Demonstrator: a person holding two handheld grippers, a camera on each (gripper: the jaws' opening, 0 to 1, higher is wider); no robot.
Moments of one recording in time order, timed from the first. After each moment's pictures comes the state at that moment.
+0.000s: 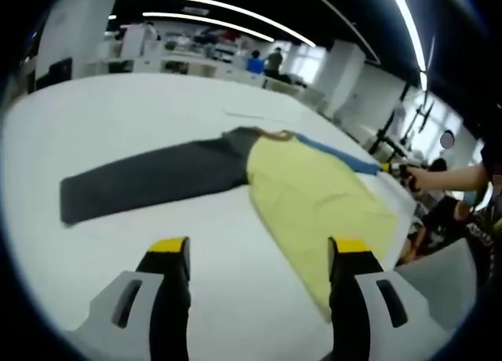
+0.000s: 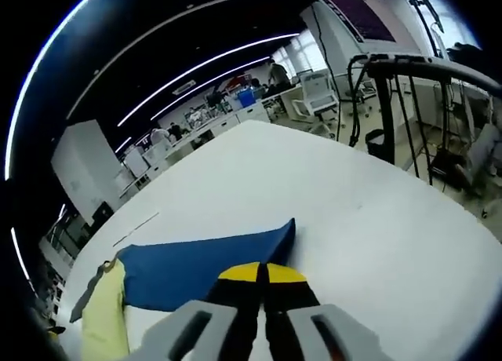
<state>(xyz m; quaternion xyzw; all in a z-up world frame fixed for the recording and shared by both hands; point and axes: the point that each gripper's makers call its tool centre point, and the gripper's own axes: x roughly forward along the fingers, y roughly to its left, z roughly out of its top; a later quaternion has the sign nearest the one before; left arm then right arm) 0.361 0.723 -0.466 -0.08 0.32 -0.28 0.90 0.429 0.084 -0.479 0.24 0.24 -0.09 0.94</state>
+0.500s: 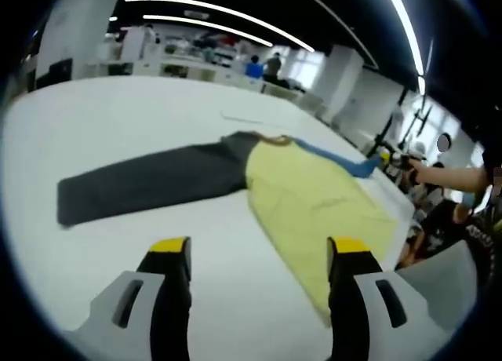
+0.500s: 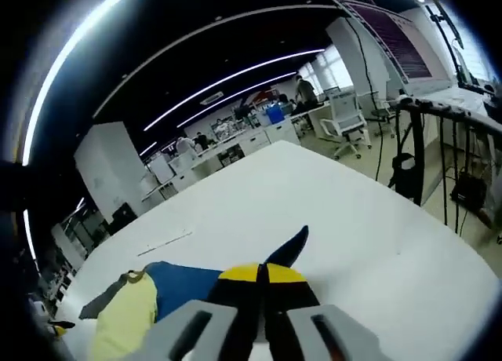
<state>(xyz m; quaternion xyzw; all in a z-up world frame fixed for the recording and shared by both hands) 0.364 0.722 -0.465 -0.09 0.30 -0.28 0.91 0.463 0.126 -0.417 0.21 0.19 -0.01 0.96</state>
